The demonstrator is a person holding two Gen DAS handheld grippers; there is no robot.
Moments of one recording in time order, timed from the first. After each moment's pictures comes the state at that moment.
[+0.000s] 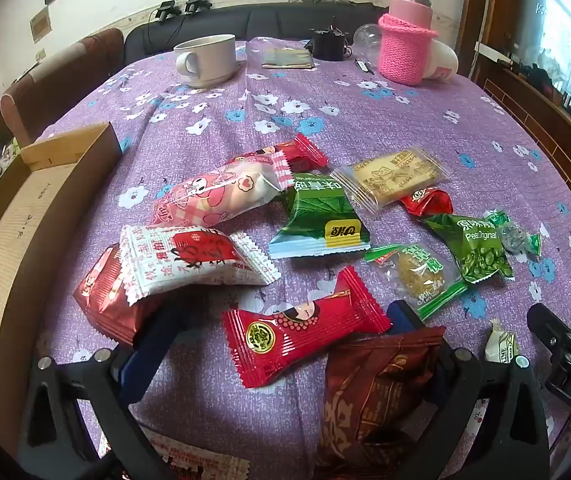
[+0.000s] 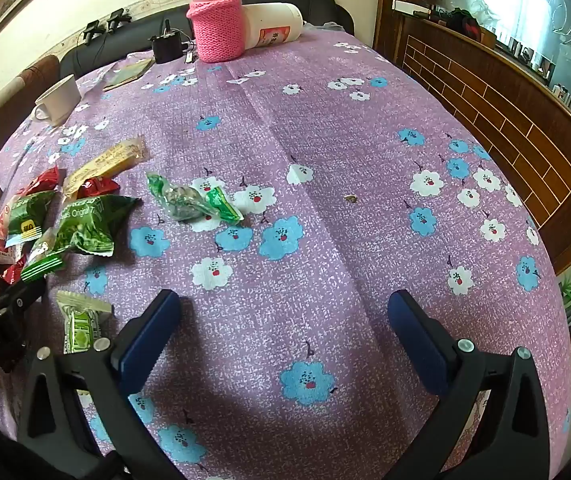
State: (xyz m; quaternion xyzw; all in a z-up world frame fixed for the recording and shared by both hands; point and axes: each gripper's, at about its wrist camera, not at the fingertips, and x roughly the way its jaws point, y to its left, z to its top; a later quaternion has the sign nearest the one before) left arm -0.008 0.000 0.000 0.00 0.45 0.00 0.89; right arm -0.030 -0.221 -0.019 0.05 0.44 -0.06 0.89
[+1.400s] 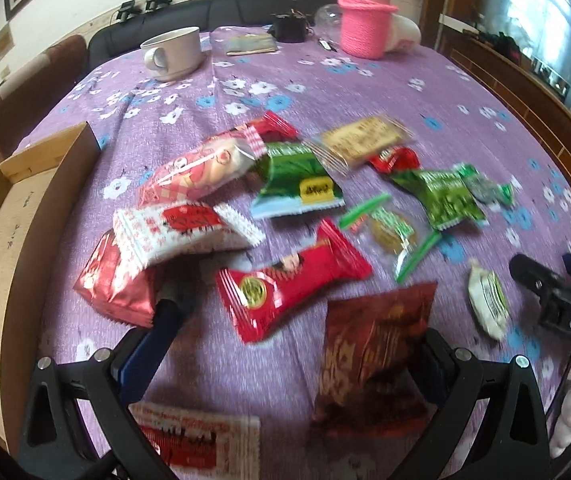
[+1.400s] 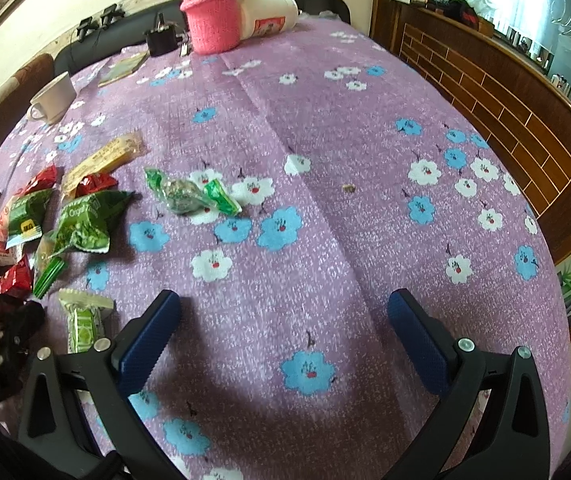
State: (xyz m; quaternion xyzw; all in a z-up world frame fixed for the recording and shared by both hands) left arm -0.024 -0.002 0.001 0.03 0.48 -0.06 0.88; right arm -0.028 -0.221 -0.016 0.06 0.46 -0.07 0.88
